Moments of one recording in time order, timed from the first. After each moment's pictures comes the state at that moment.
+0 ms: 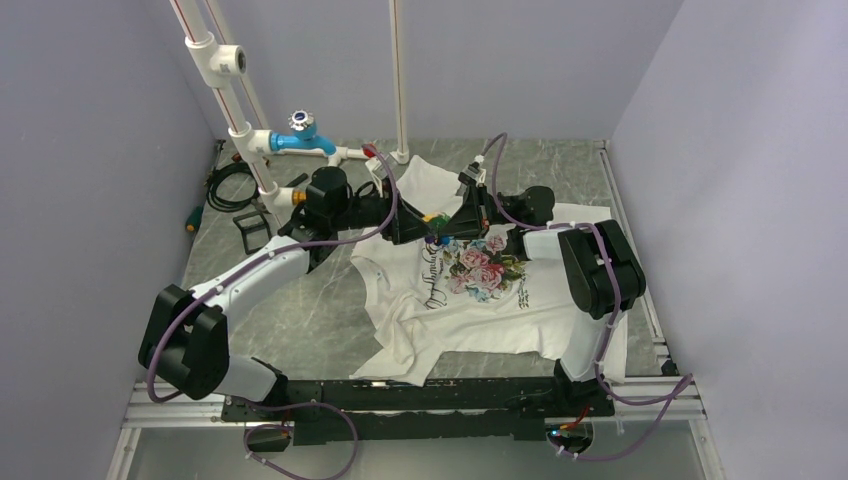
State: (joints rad) left arm -0.51 1.41 0.98 0.30 0.81 -0.45; right arm 0.28 1.86 0.89 1.48 -1.42 1.85
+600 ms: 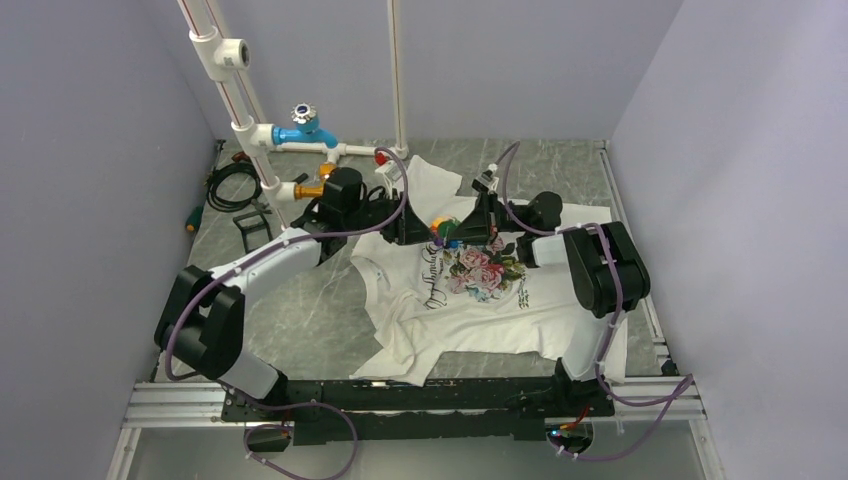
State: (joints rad) left arm -0.51 1.50 1.01 0.19 0.78 -0.51; right arm 0.22 1.86 0.80 1.45 -1.41 1.75
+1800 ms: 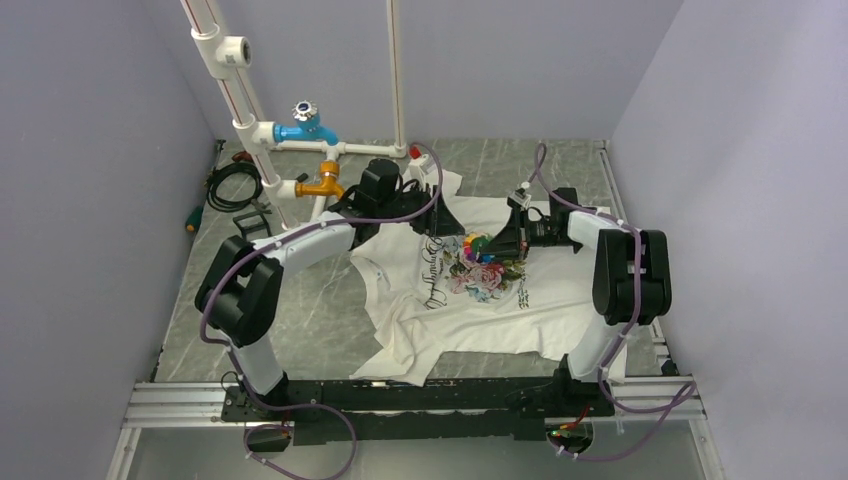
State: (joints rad) left arm -0.61 1.75 1.23 0.16 0.69 -0.52; right arm -0.01 1.78 1.02 -0.58 -1.46 0.09
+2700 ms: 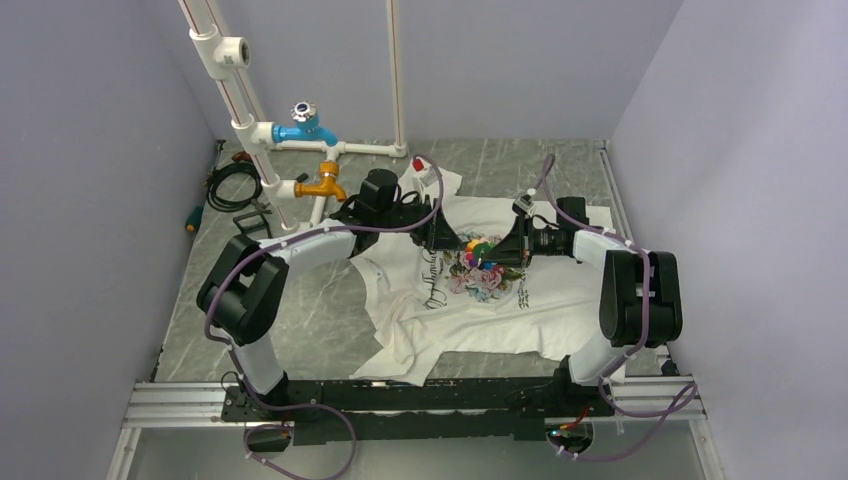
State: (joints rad) left arm -0.62 1.76 1.14 0.27 0.83 -0.54; right arm -0.04 1.63 0.84 -0.28 -1.45 0.34
